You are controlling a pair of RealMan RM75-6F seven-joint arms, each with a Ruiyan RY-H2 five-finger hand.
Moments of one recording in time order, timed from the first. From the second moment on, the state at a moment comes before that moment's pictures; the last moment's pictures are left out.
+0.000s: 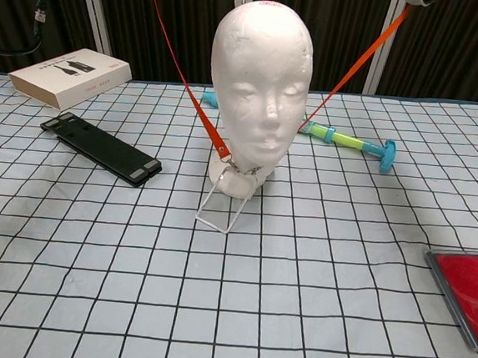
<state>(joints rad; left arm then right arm) -0.97 -1.36 -0.49 -1.55 0.66 0.94 0.29 0.85 -1.33 0.46 -1.37 -0.87 0.92 0.04</state>
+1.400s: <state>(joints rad) -0.86 -1.27 -0.32 -1.53 0.86 1.01 0.21 0.80 -1.32 0.35 -1.30 -1.02 0.99 -0.06</state>
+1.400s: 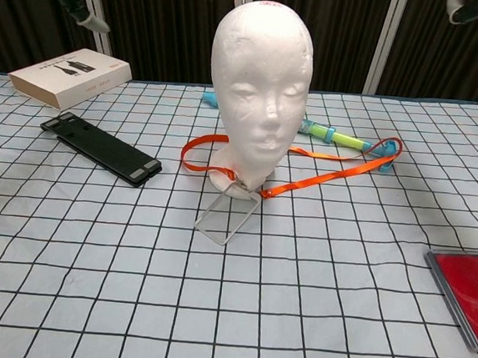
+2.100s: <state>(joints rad) -0.45 -1.08 -0.02 -1.80 1.22 1.38 0.23 0.53 -1.09 0.00 -1.69 -1.55 1.09 0.08</state>
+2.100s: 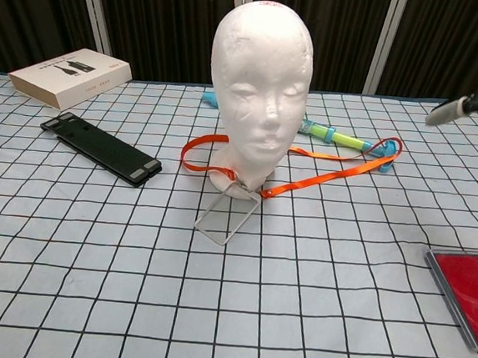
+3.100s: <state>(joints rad) -0.34 -1.08 -0.05 -1.78 1.25 1.38 0.17 0.82 -1.64 0.08 -1.42 -1.50 0.74 0.00</state>
